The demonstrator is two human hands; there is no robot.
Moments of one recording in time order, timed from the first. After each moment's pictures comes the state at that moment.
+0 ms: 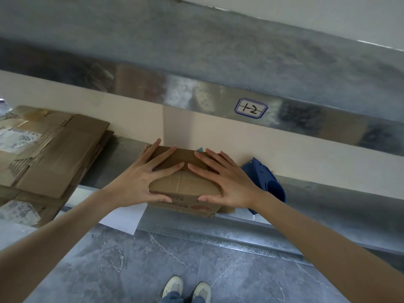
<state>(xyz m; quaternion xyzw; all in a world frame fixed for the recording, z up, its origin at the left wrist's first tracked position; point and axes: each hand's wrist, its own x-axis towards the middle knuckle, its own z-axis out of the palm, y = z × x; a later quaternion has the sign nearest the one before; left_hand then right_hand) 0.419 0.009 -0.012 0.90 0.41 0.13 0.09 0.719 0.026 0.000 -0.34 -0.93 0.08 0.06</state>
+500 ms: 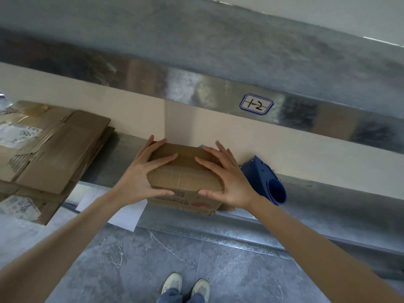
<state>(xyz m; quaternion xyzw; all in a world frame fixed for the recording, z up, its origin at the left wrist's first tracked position) 0.427 0.003 -0.023 0.79 0.48 0.30 0.22 0.716 0.019 -0.013 -0.40 -0.87 0.19 0.22</state>
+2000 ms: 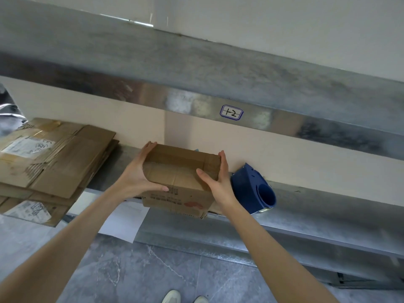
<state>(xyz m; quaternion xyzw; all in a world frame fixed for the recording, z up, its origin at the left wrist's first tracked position) 0.420 0.000 0.001 0.67 0.57 0.32 0.35 0.677 -0.010 0.002 -0.55 -0.51 0.52 0.42</state>
